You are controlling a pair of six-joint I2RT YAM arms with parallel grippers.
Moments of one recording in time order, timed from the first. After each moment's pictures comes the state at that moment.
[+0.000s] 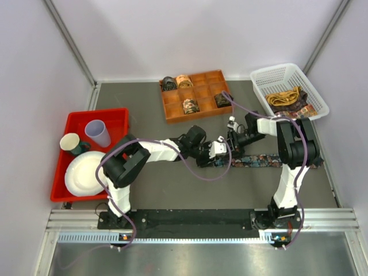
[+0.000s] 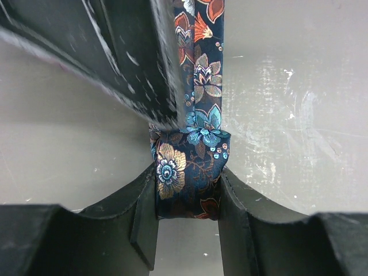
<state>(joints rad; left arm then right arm) -0.82 1.90 1.03 0.09 0.55 0.52 0.17 1.96 1.11 -0.68 -1.00 0.04</state>
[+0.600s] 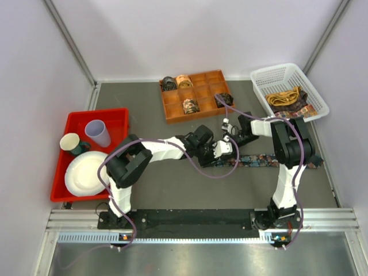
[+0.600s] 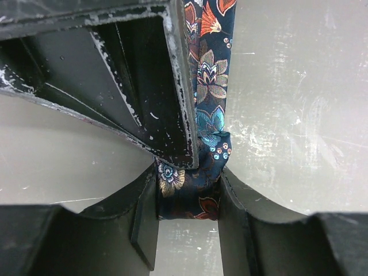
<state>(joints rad) -0.88 1.92 1.15 -0.11 0.39 0.48 0.25 1.98 1.10 -0.59 -0.99 0.13</state>
